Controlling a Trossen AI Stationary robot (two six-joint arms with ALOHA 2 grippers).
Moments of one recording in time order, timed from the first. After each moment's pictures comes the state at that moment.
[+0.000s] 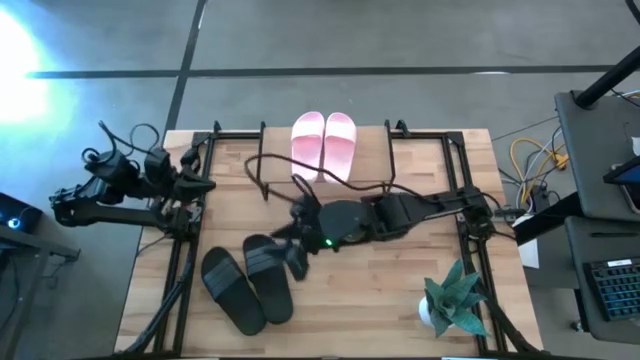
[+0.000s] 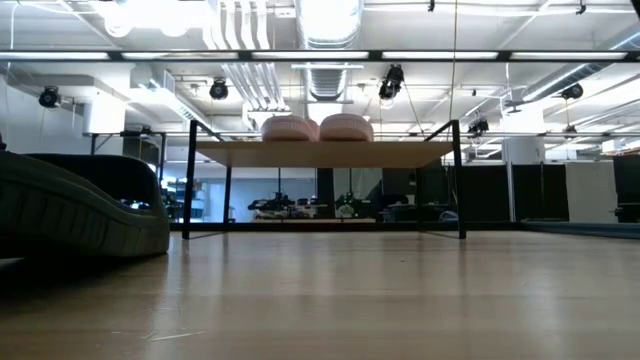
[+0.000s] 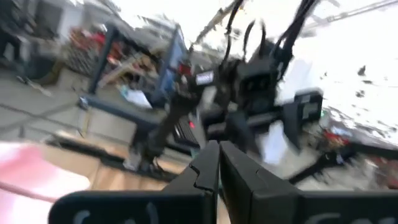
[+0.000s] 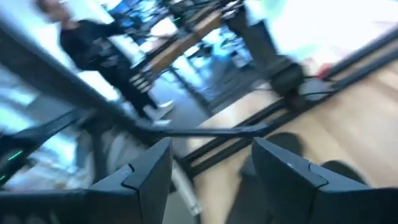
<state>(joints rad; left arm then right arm) 0.00 0.40 0.78 -0.24 0.07 -0.39 0.29 2.06 2.36 -0.61 0.21 0.71</state>
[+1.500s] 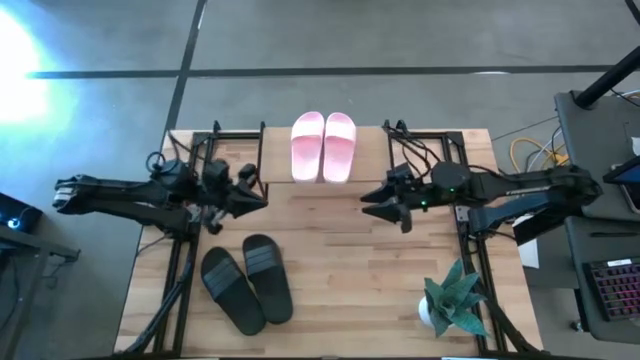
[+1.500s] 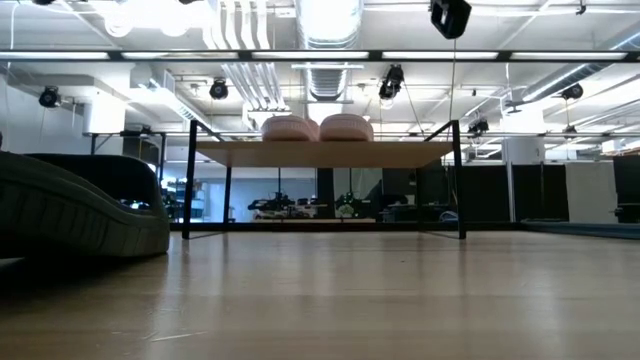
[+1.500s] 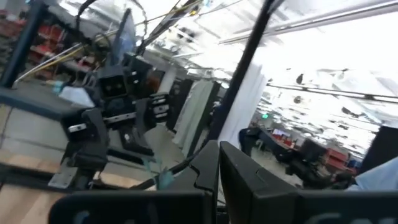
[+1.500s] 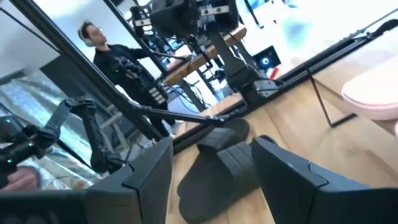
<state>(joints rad) 0.00 0.77 0.64 0.47 0.25 -0.49 0.06 1.03 0.84 0.07 -0.05 0.61</state>
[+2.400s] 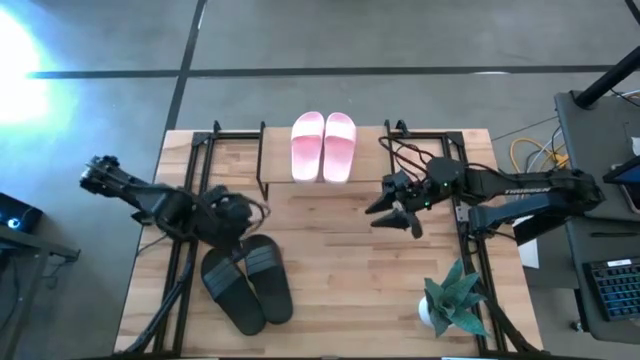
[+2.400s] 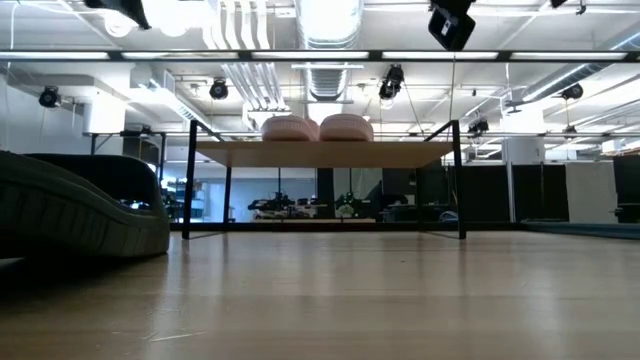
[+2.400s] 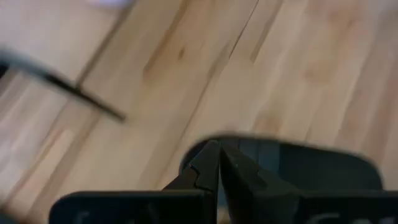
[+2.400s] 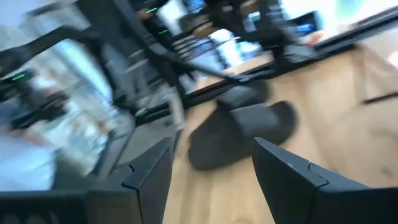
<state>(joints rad) -0.44 1.19 1.31 -1.27 -0.44 -0.83 -0.04 1.01 0.80 0.00 -0.38 0.45</state>
